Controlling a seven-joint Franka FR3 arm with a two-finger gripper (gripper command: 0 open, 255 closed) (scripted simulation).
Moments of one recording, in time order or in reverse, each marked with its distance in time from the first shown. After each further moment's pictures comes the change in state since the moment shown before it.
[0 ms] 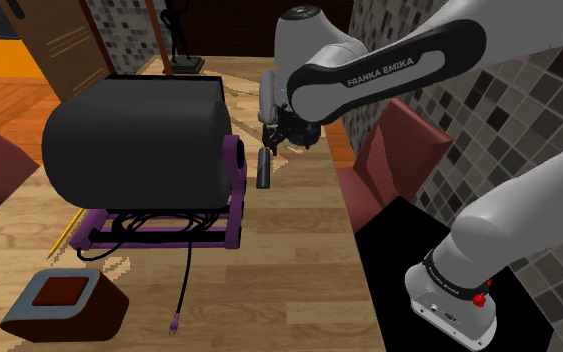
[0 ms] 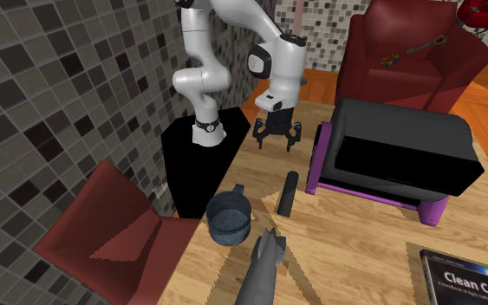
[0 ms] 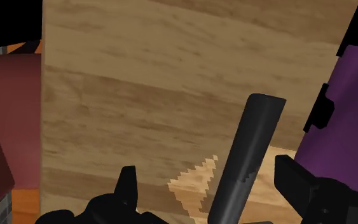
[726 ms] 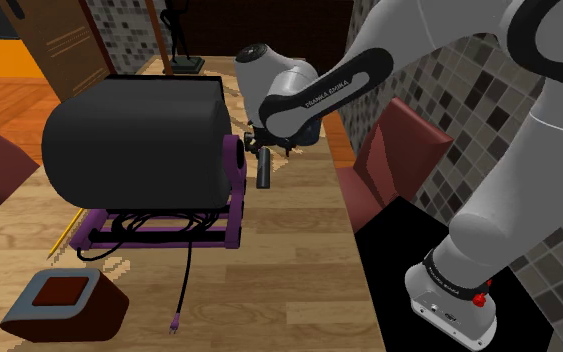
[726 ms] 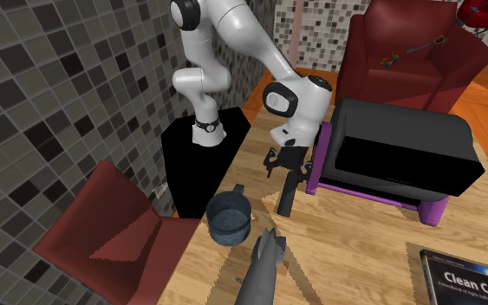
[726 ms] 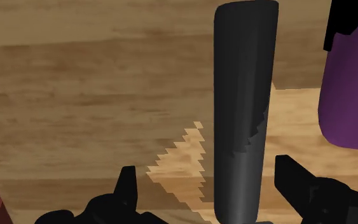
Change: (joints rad) arm -0.043 0.427 0.064 0.249 -0.399 0.000 0.541
